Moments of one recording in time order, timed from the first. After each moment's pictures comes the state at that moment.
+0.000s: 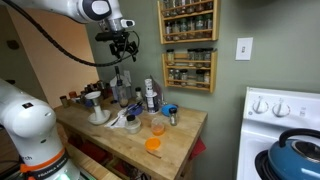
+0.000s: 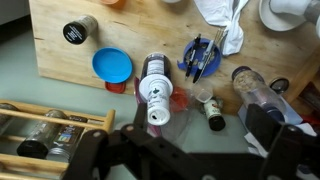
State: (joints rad) arm 0.00 -0.57 -0.10 -2.29 0.01 1.98 -0.36
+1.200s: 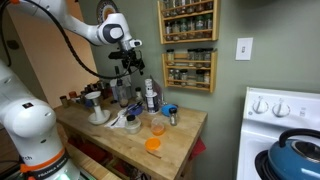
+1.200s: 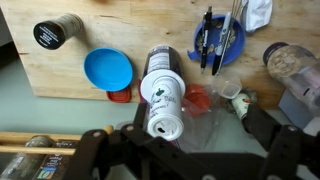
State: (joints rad) arm 0.00 -0.30 -0.02 -2.30 -0.03 2.26 -0.08
